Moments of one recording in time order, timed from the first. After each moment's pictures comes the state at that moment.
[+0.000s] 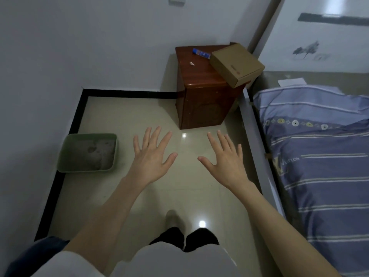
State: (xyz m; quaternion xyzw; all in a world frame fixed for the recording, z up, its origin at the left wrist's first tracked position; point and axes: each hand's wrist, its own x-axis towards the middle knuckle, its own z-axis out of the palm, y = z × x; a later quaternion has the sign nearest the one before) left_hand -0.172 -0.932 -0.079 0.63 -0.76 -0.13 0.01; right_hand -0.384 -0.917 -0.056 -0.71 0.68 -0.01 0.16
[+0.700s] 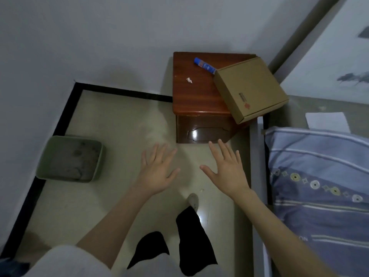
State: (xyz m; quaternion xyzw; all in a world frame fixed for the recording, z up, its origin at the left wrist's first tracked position) left_hand -0.303 -1.191 -0.172 0.66 -0.71 -0.24 -0.06; right_hand -0.515 -1.219 -0.136 -0.77 0.60 0.05 0.22
